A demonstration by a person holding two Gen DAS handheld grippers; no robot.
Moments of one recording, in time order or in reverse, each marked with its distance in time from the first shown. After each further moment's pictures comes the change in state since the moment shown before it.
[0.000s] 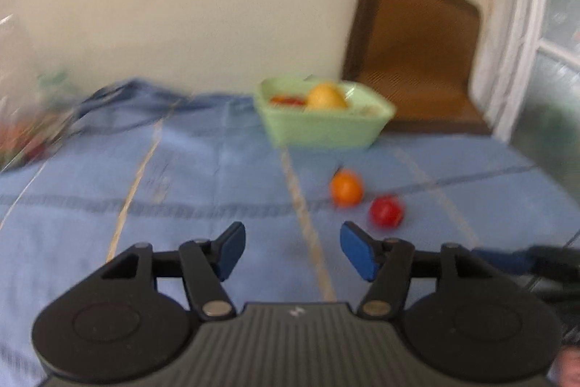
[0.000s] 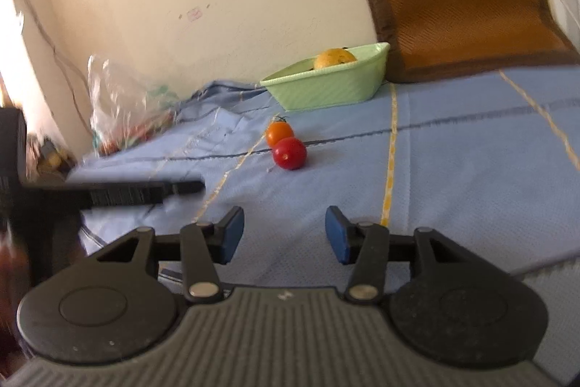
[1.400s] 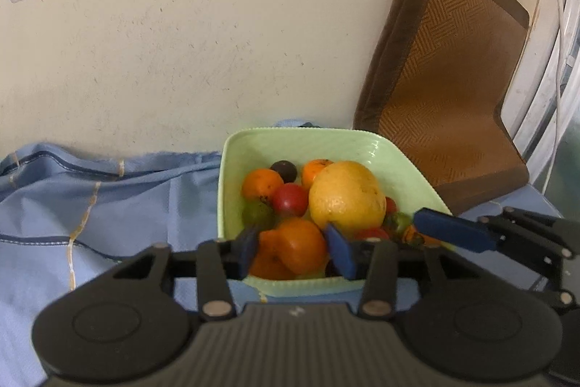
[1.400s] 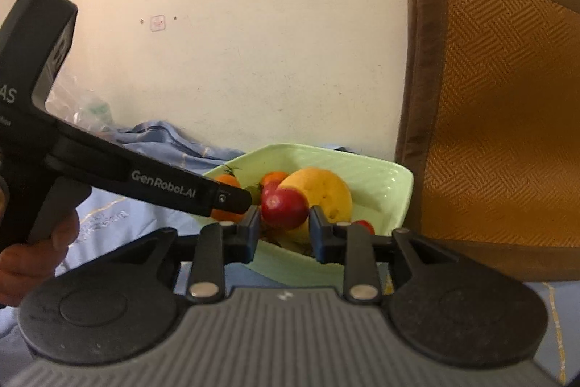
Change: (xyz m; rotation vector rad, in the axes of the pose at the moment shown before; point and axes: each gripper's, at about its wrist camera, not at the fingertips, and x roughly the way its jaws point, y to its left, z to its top) left arm 0.159 0.015 0.115 0.006 0.090 -0.028; right arm 0.138 -0.030 0.125 -0.263 -0.076 -0.068
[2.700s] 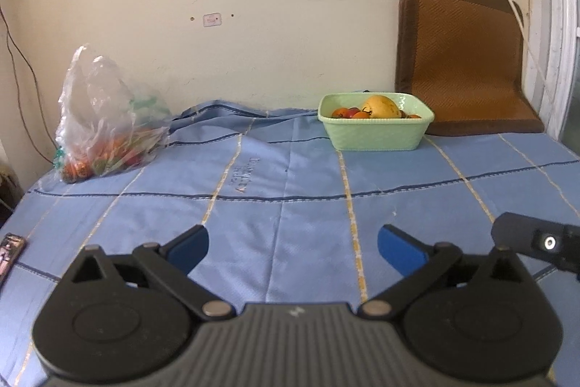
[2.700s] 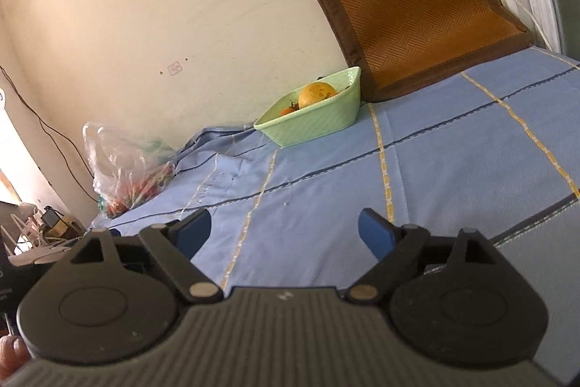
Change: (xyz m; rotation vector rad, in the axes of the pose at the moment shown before) left arm -0.205 -0.074 -0.161 -0.003 -0.126 0.400; right arm -0.192 0.067 -0.086 0.501 -0.009 -0.007
